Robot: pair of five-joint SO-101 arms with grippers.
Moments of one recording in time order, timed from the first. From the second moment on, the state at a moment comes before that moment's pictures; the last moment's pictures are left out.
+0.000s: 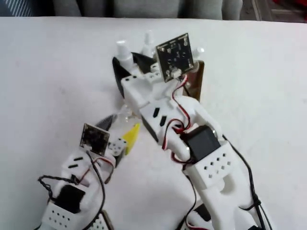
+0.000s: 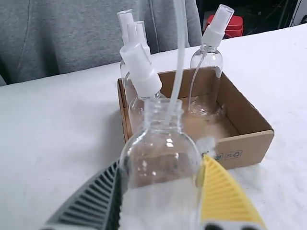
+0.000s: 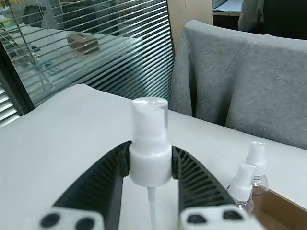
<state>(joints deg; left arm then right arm) 16.9 -103.6 94.4 37.7 0.0 -37.0 -38.4 21.1 36.8 -5.4</state>
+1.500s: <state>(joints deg) 17.1 -103.6 97.1 34.2 0.0 -41.1 -54.0 56.5 22.9 -14.2</state>
